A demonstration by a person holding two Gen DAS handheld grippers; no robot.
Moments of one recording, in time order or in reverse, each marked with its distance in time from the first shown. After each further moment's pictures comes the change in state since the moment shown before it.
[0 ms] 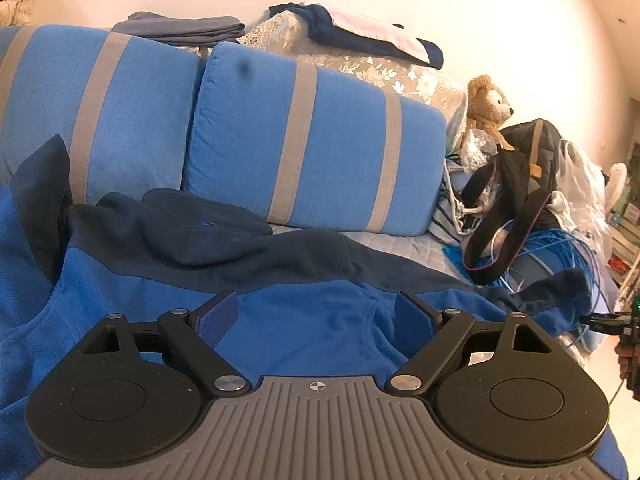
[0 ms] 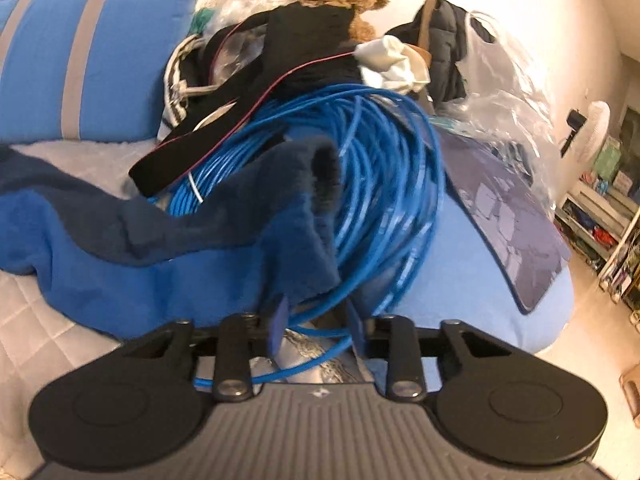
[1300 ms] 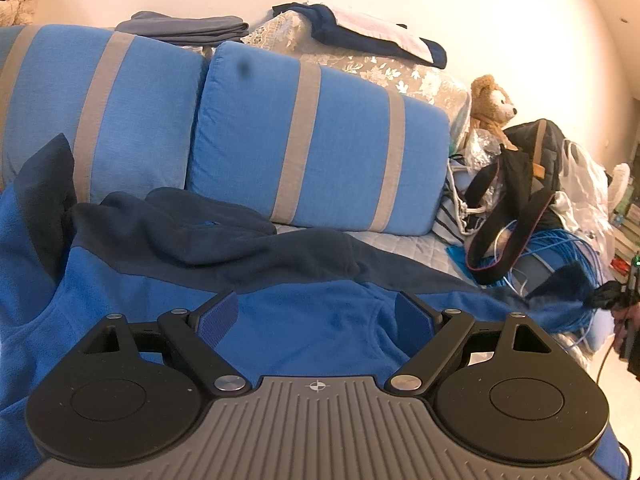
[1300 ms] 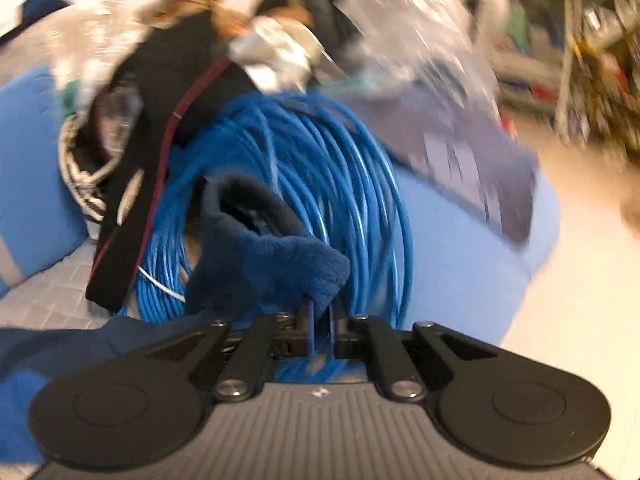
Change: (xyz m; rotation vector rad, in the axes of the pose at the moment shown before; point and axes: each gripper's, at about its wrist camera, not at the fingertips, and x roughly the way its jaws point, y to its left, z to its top) left arm 0.000 0.001 0.000 0.001 0.006 0.009; right arm 0.022 -0.019 0.049 0.574 0.153 -0.093
